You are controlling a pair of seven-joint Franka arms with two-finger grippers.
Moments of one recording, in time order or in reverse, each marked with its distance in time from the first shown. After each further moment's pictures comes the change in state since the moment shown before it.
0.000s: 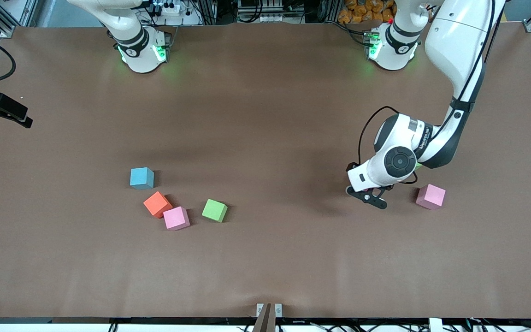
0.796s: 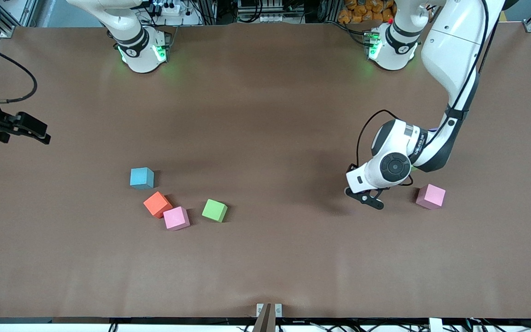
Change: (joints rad) left arm 0.001 0.049 0.004 -0.017 0.003 0.015 0.000; right arm 0.036 0.065 0.012 -0.001 0.002 0.074 0.000
